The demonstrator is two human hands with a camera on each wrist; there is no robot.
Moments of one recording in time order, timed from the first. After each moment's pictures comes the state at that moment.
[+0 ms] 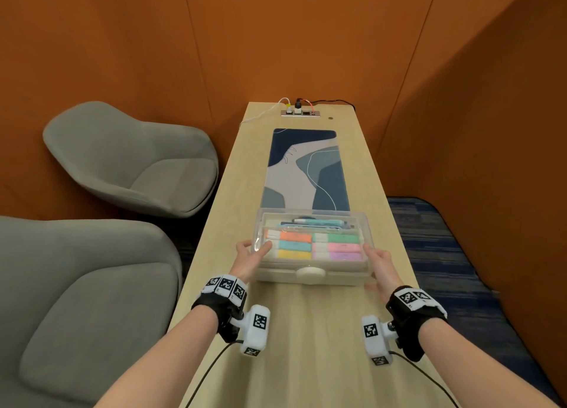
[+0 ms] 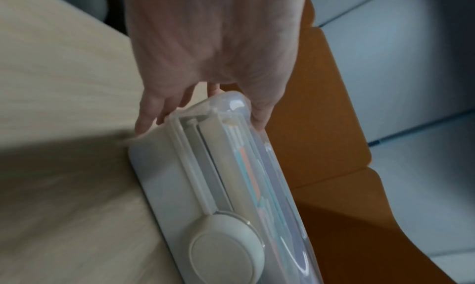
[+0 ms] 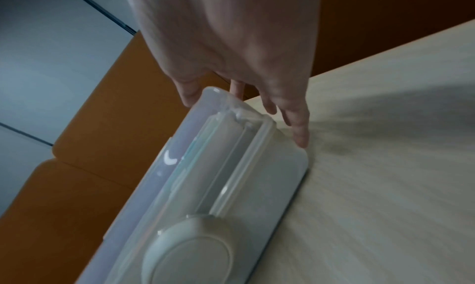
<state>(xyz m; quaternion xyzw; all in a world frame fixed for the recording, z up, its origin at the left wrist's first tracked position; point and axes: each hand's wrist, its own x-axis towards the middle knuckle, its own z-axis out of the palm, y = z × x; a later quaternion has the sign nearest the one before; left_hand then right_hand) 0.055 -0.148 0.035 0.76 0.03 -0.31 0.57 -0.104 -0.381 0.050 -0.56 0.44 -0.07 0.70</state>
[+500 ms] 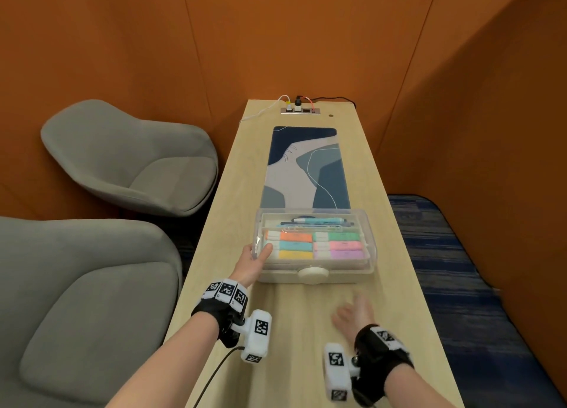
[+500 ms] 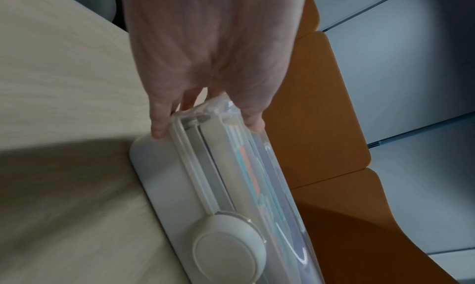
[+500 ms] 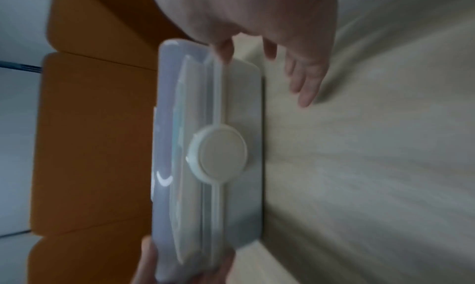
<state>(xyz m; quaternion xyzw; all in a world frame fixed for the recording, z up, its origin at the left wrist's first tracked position) 0.051 -0.148 0.026 0.77 -0.02 -0.31 0.56 -0.123 -0.306 0.007 -0.34 0.52 -0.08 0.78</state>
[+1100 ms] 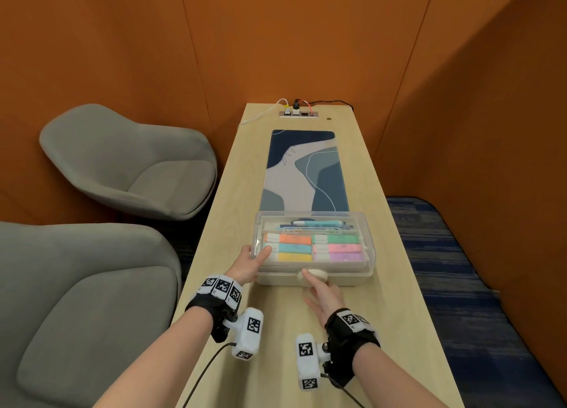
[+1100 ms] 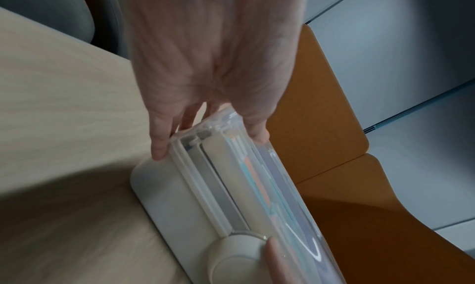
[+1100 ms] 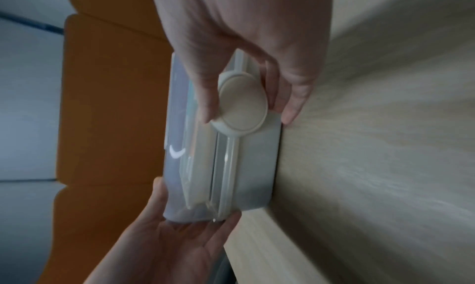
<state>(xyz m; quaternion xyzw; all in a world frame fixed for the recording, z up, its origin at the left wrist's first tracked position) 0.063 -0.145 0.032 0.77 -0.04 -0.35 0.53 -0.075 -0.278 0.006 -0.41 0.45 -0.06 0.79</state>
